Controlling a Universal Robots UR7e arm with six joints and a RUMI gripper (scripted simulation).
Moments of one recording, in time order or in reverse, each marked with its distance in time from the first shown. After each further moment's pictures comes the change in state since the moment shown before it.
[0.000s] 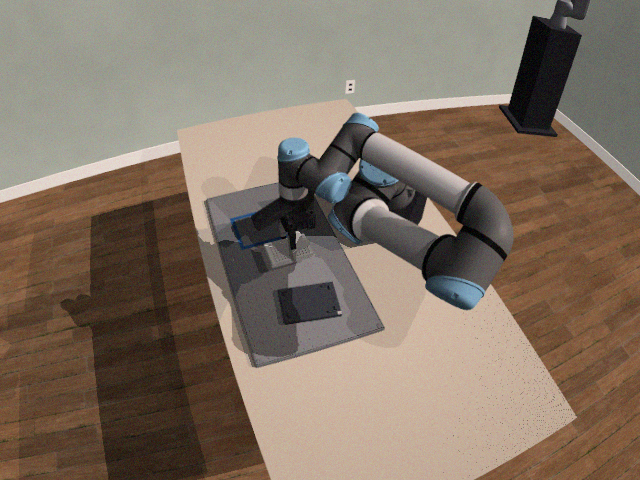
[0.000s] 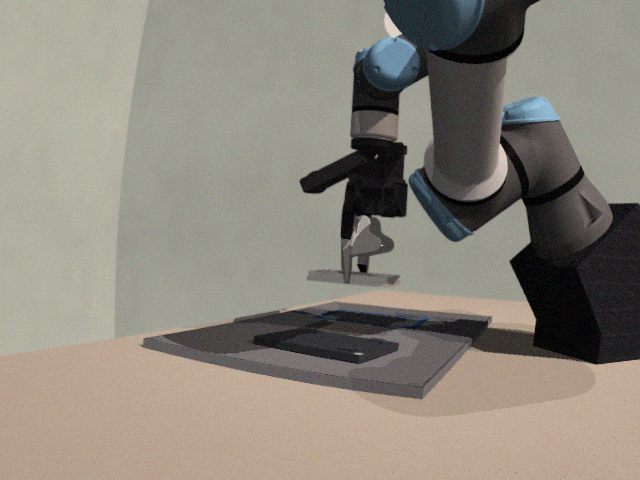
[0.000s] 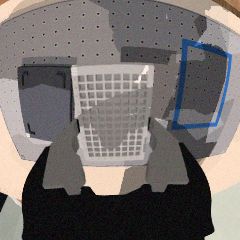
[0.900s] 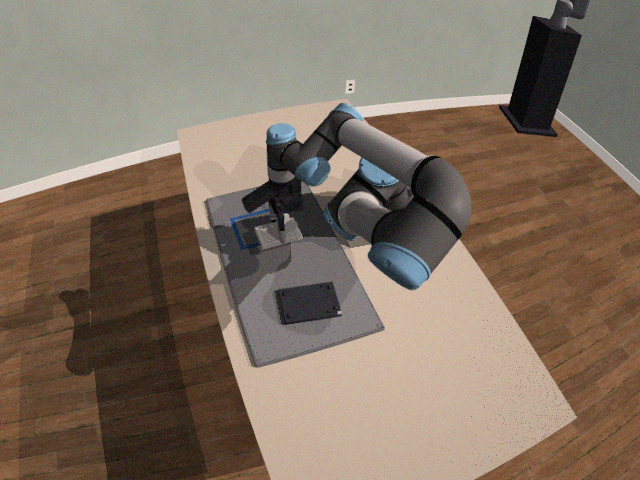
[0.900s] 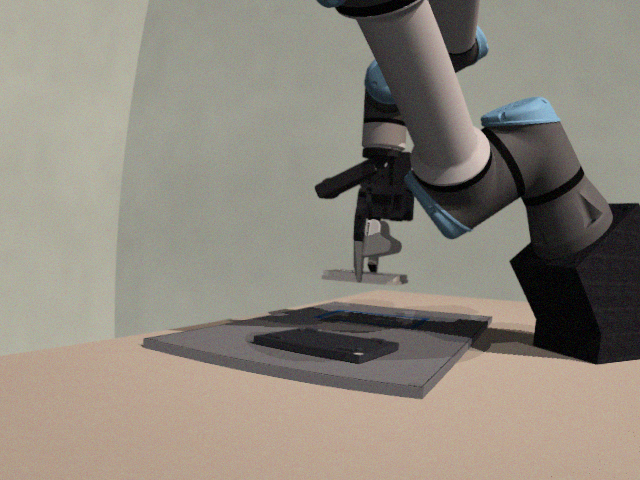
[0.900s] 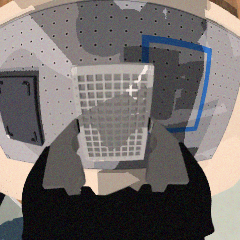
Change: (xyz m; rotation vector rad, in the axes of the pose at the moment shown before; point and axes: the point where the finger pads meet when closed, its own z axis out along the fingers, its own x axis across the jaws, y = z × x) arm 0.079 -0.006 0.003 0.001 -0.005 -0.001
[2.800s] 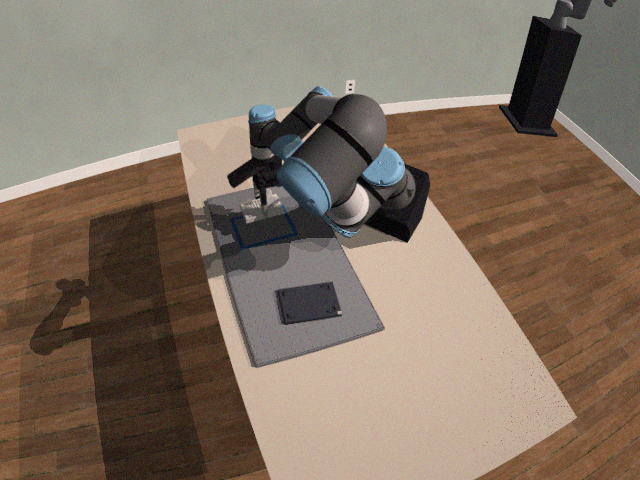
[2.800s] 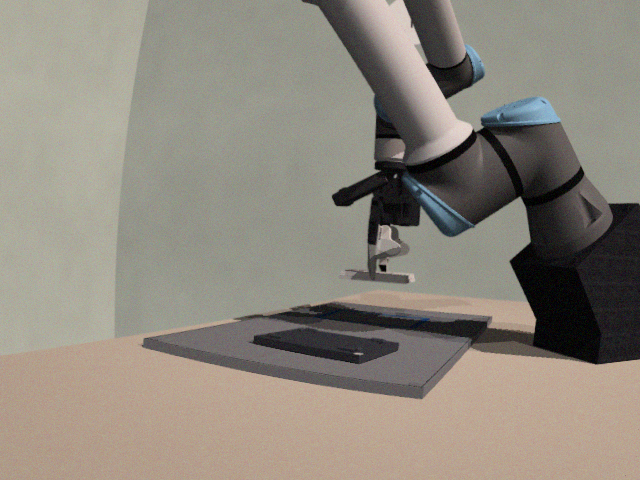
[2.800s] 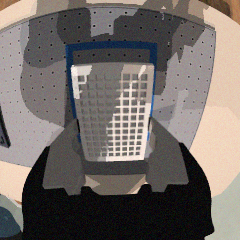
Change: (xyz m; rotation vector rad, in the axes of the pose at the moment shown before) arm 0.128 -0.014 0.005 -0.002 0.003 -0.007
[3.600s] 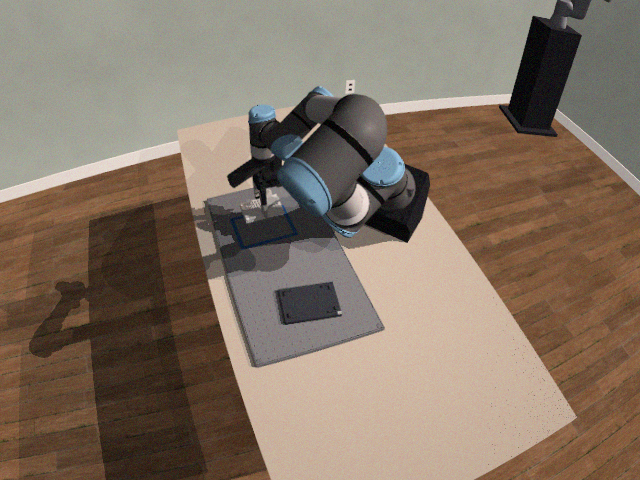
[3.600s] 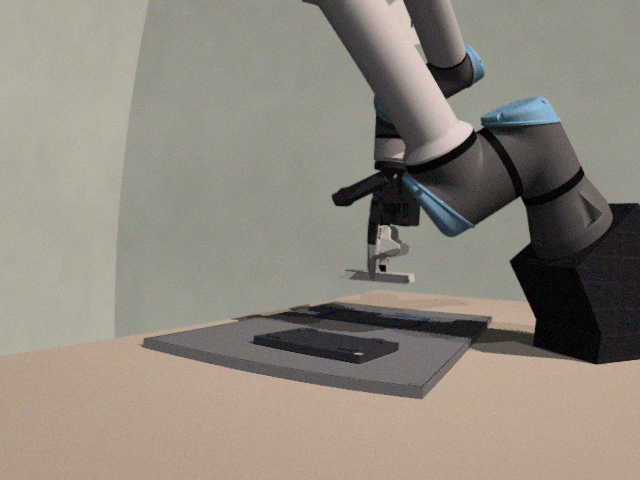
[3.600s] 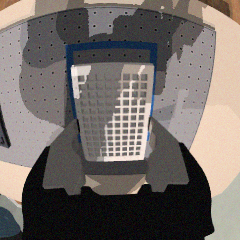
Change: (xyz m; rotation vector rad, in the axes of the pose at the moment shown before) arm 0.000 0.000 0.000 0.000 0.000 0.000
